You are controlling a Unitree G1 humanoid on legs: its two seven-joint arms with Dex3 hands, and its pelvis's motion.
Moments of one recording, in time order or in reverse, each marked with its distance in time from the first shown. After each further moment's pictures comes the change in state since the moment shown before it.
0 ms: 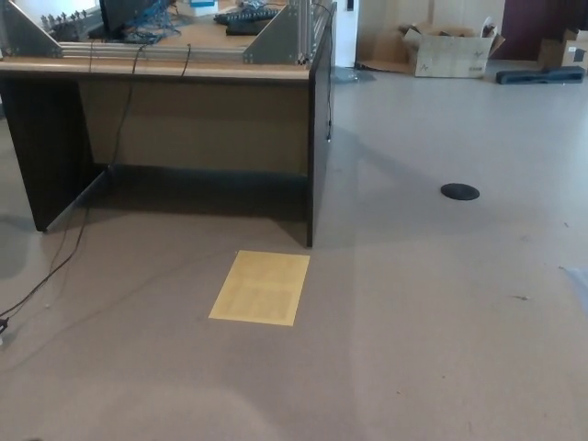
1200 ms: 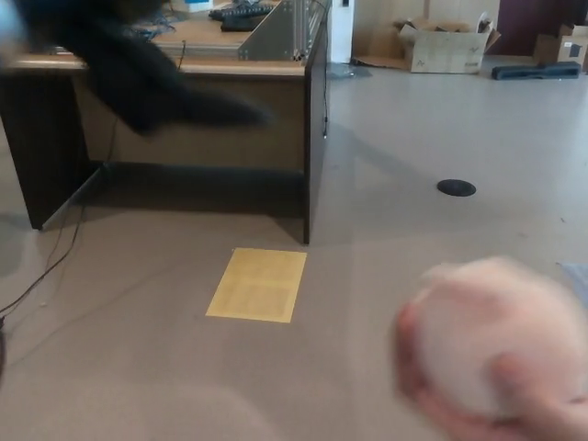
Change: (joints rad) left_arm -1.085 0.332 -0.389 -0.724 0.040 0.337 -0.229; right_arm -0.179 -0.009 0.008 0.032 0.000 0.018 0.013
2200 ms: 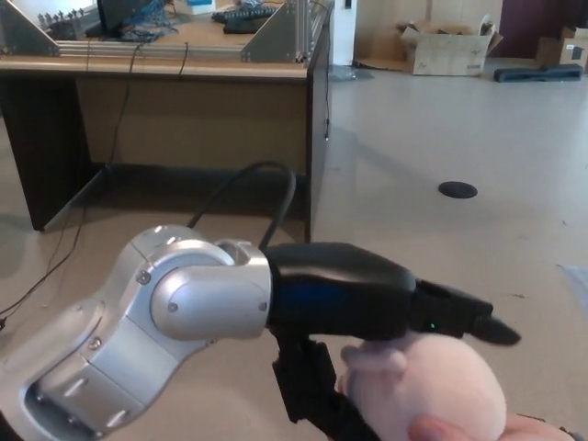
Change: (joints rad) left_arm 0.202 -0.091 -0.690 -0.220 0.273 -0.174 0.084; right_arm -0.003 -0.016 0.006 0.017 -0.008 -0.031 0.007
